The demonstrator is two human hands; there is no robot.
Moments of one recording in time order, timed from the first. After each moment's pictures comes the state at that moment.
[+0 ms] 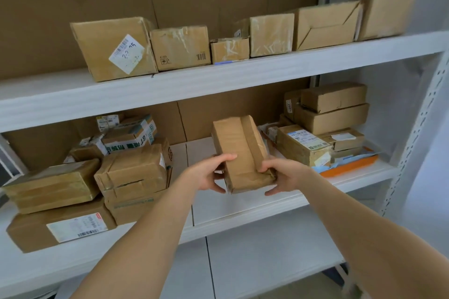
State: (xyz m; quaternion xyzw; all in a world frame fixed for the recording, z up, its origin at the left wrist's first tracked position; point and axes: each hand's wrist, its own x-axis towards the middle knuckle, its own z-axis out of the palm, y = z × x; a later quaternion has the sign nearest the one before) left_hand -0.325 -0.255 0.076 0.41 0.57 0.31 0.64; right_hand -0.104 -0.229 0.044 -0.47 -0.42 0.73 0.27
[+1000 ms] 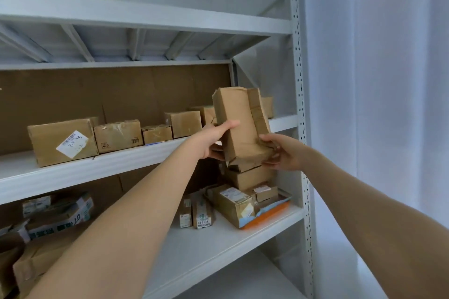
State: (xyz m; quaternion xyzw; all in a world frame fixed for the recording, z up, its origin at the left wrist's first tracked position) left_hand -0.122 -0.338 0.301 0.63 0.46 0.38 0.49; right_hand 0.083 -0.364 0.244 -0.43 -0.42 0.58 0.55
